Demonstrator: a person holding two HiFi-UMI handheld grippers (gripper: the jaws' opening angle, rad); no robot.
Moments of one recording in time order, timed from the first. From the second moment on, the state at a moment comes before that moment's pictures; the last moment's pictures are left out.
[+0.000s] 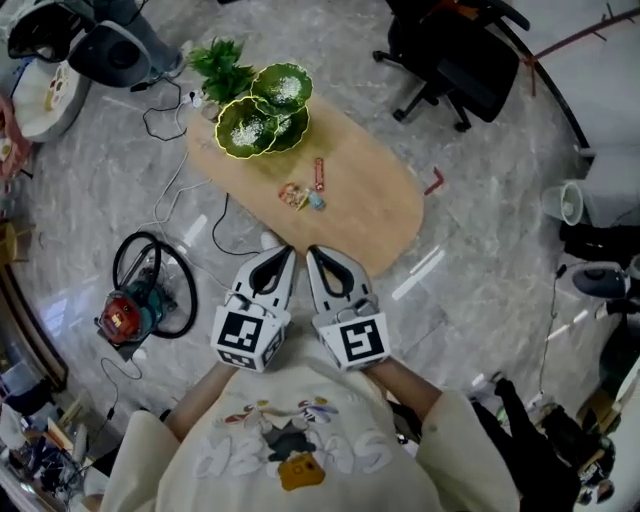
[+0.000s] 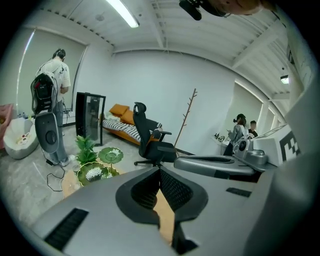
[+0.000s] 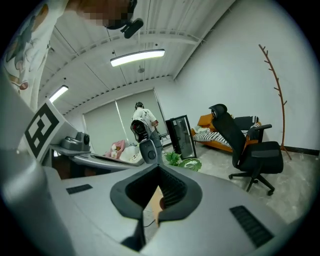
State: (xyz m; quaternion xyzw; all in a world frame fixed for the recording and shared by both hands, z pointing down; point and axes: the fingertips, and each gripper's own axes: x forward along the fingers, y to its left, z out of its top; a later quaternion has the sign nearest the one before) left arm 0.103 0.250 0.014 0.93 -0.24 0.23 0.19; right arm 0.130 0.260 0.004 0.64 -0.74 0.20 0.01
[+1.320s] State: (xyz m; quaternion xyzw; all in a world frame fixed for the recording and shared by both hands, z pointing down) left arm 0.051 0.210 0.205 0.85 -0.29 0.28 0.33; right arm 0.102 0.205 0.203 0.59 -0.72 0.34 0.10
